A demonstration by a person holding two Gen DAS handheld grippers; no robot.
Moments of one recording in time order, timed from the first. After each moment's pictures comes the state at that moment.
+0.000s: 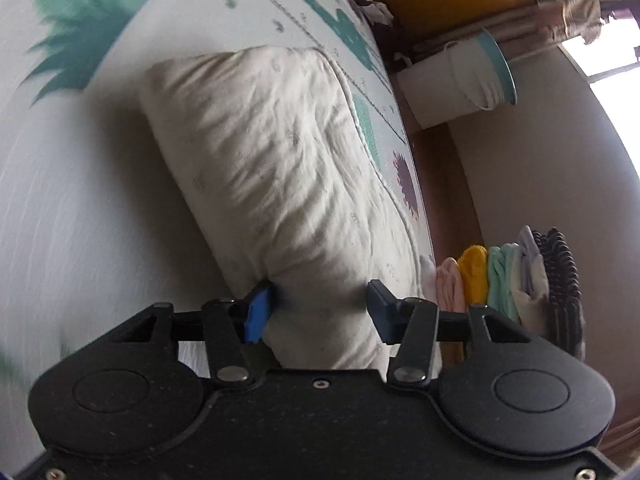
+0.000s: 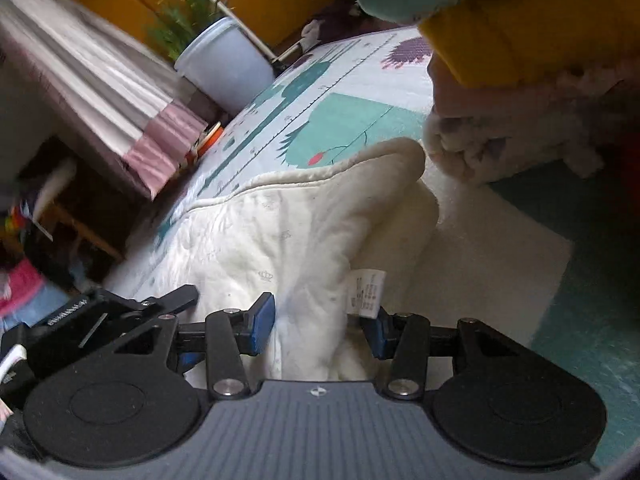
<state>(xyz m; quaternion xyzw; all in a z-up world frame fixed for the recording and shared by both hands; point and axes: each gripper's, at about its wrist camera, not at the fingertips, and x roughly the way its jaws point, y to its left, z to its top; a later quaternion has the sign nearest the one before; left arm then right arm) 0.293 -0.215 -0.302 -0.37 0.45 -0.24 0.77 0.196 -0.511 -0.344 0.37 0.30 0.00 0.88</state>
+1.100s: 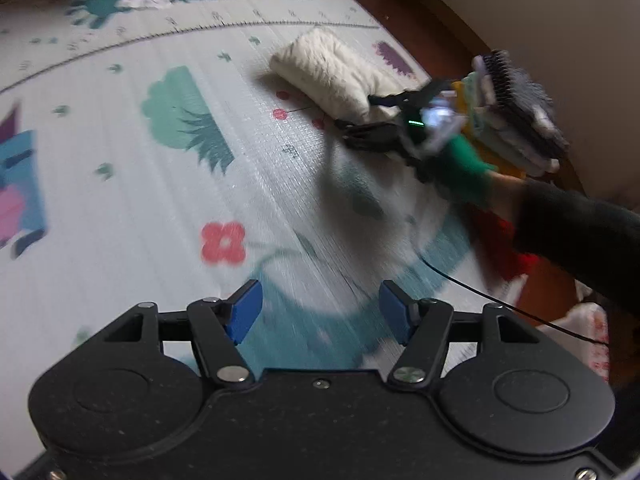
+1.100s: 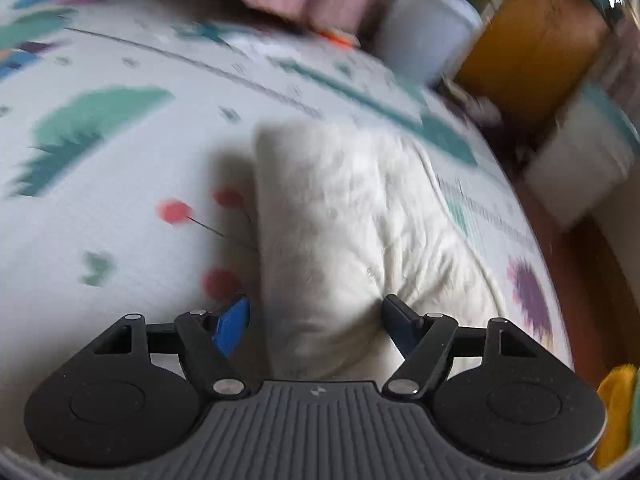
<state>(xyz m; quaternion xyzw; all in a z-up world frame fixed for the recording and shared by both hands) 0.199 -0.041 -0.101 -0.04 0.54 -0.31 0.78 0.370 -0.389 -0.318 -0.23 0.37 0.05 0.90</state>
